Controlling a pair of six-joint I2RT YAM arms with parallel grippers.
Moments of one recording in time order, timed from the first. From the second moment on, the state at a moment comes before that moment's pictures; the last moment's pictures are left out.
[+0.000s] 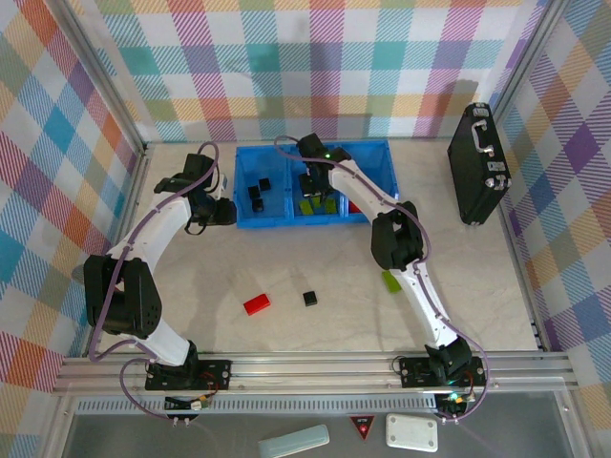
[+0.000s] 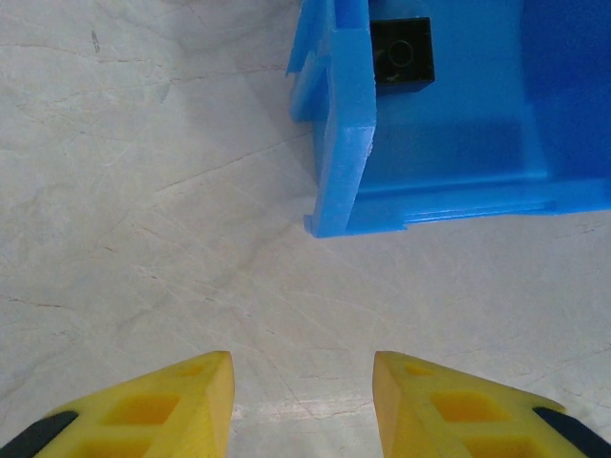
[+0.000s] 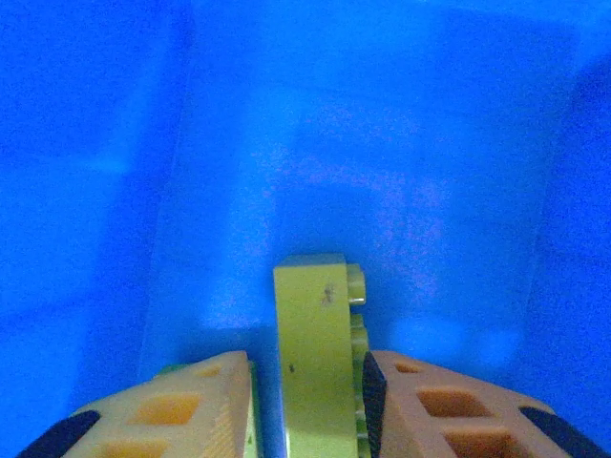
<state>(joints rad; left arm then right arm) -0.14 1.59 1.30 -0.85 0.07 -0.16 0.58 2.56 2.45 -1.00 0.08 0.30</state>
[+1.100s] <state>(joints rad) -0.40 1.40 1.11 -0.93 0.08 -0.31 0.64 1.80 1.51 -0.87 -0.03 0.36</state>
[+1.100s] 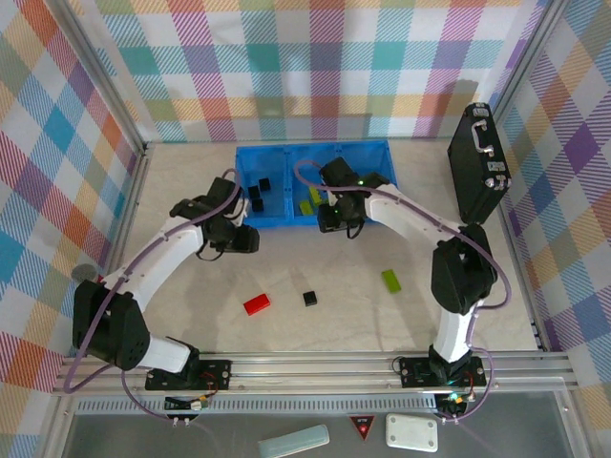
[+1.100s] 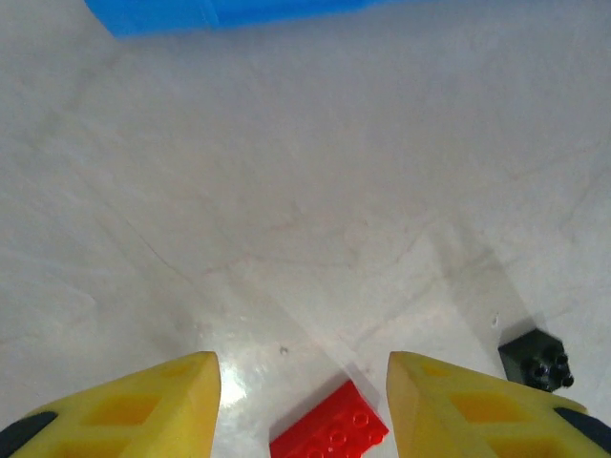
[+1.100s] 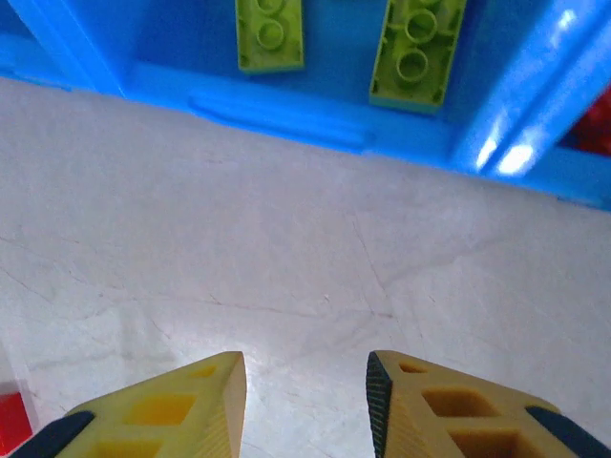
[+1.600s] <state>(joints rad) -0.62 1.36 0.92 -0.91 0.04 -0.48 0.69 1.64 1.19 -0.82 -0.03 0.40</state>
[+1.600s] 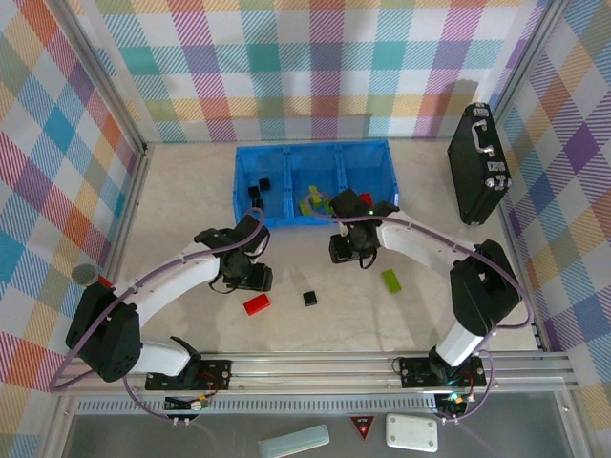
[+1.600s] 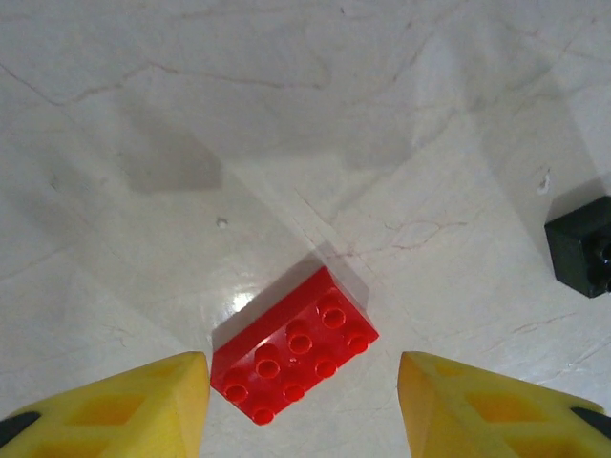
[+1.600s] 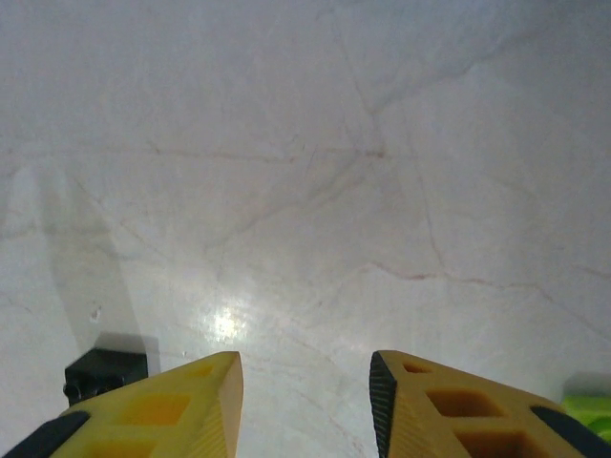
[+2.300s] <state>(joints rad) -1.01 1.70 1.18 -0.86 -0.13 -0.90 0.53 1.36 0.89 -0.76 0.02 0.46</state>
